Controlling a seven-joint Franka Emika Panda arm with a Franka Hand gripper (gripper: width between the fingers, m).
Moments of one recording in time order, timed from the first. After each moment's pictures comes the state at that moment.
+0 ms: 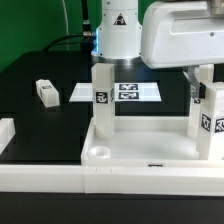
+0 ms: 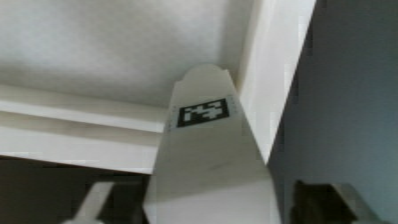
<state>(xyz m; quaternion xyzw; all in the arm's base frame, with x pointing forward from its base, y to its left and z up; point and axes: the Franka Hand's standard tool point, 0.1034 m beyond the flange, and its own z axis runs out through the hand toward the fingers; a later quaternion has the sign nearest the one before) 0.651 0.100 0.117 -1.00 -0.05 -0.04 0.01</state>
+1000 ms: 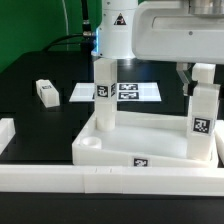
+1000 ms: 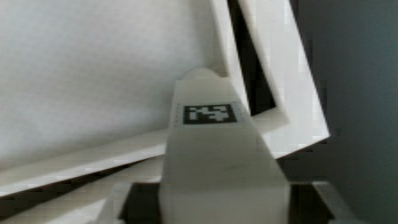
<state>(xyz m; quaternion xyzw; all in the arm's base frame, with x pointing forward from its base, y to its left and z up) 0.652 0.080 0.118 -0.96 0.27 -0.04 0.01</state>
